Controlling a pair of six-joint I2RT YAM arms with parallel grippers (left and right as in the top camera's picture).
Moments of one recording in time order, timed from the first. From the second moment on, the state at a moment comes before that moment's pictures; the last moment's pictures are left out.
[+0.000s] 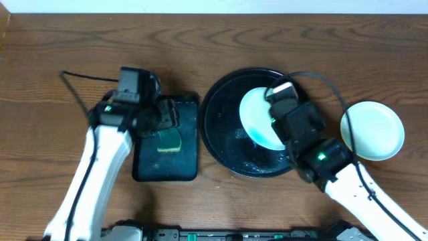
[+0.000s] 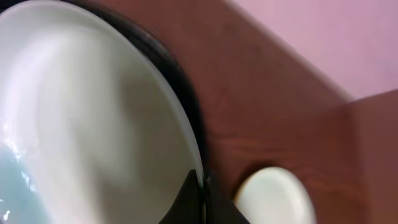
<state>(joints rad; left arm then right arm) -0.14 1.33 1.11 -0.90 0.20 -0.36 0.65 1.21 0.92 -0.54 0.66 -0.12</state>
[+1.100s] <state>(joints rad) -0.14 1.16 1.11 -0.90 0.21 -0.33 0.89 1.18 0.92 -0.49 0.99 -0.31</state>
